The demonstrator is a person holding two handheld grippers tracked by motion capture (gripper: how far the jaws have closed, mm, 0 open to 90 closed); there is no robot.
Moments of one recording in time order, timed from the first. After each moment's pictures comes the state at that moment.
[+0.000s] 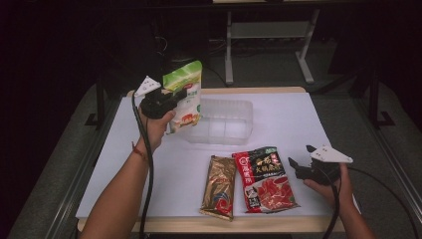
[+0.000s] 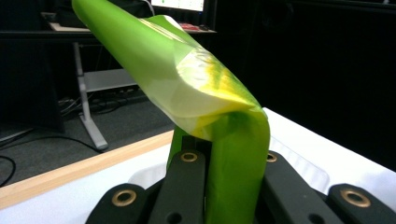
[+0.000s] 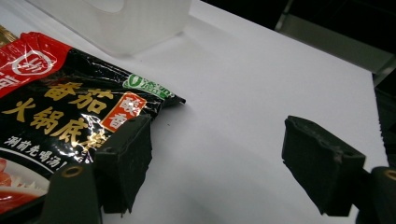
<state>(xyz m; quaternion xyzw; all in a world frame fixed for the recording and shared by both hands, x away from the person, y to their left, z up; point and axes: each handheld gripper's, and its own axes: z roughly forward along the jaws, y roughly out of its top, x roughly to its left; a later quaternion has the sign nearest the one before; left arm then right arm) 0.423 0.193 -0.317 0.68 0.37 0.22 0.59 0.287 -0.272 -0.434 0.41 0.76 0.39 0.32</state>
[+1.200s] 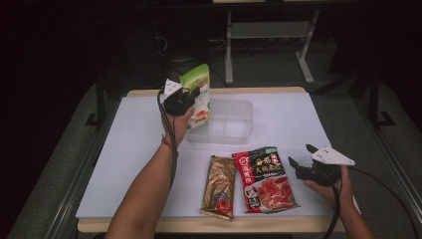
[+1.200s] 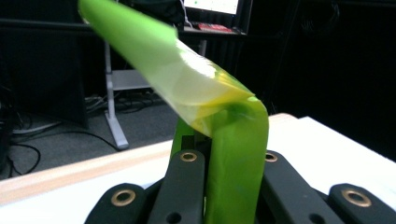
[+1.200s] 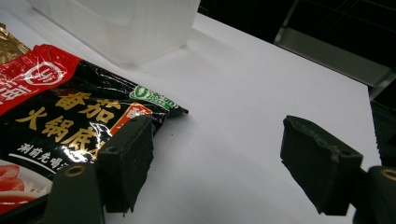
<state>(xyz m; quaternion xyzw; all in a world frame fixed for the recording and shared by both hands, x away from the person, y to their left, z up) 0.466 0.151 -0.373 0.66 0.40 0.27 0.57 0.283 -0.272 -0.432 0.39 0.75 0.41 0.33</state>
